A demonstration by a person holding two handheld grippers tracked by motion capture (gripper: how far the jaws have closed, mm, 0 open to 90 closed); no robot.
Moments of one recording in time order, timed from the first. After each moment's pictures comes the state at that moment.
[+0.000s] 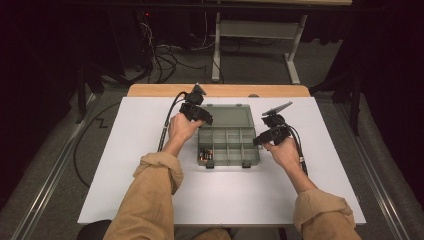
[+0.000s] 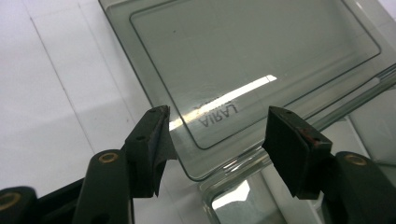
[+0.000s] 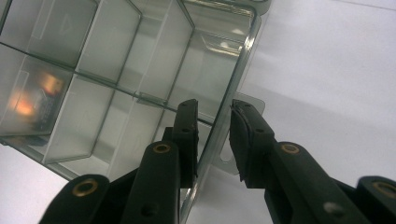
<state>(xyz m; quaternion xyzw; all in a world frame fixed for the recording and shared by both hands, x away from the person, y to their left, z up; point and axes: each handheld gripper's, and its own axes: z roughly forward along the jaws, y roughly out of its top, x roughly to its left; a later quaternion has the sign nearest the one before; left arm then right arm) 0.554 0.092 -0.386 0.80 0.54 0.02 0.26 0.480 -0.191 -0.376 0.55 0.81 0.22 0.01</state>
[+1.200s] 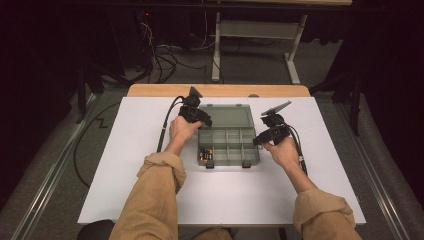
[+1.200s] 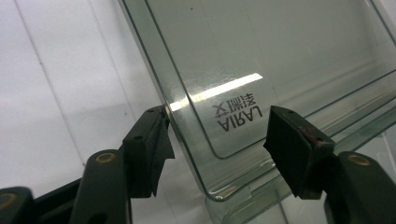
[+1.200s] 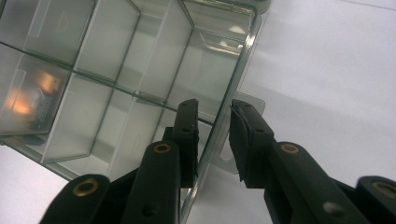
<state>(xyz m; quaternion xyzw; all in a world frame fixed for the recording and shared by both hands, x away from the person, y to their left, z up) 0.566 0.099 -0.410 0.77 0.58 -0.04 0.27 0.480 -0.189 -0.375 0.55 0.81 0.21 0.01</state>
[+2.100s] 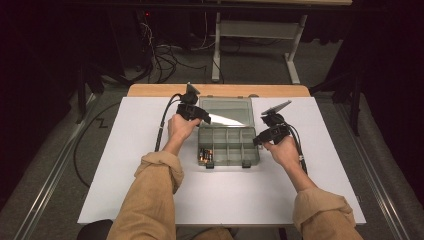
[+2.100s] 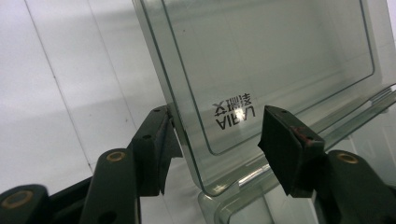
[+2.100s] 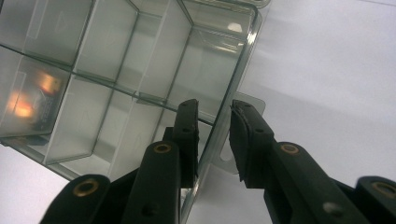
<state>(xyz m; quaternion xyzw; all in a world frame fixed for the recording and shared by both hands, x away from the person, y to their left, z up) 0.561 0.107 -0.393 0.76 0.58 -0.03 0.30 0.483 -0.190 -0.374 0.55 0.81 0.21 0.01</state>
